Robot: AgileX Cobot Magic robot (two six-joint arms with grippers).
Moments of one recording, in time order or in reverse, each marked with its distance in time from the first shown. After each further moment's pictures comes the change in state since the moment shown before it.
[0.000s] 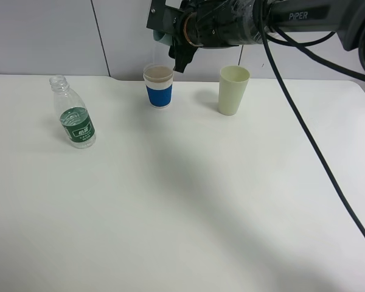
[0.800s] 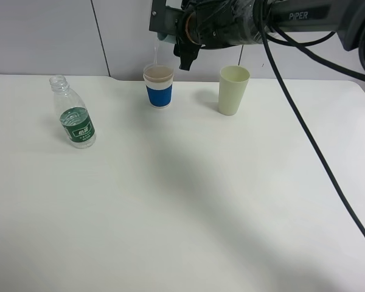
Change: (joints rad) left arm 0.000 0.000 0.000 0.000 0.000 0.000; right arm 0.000 0.000 0.000 -0.098 0.048 -0.003
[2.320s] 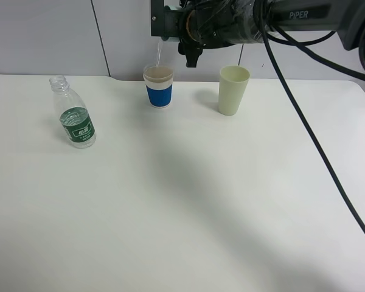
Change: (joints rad) left arm 0.000 0.000 0.000 0.000 0.000 0.000; right arm 0.000 0.000 -0.007 -0.059 0.027 -0.106
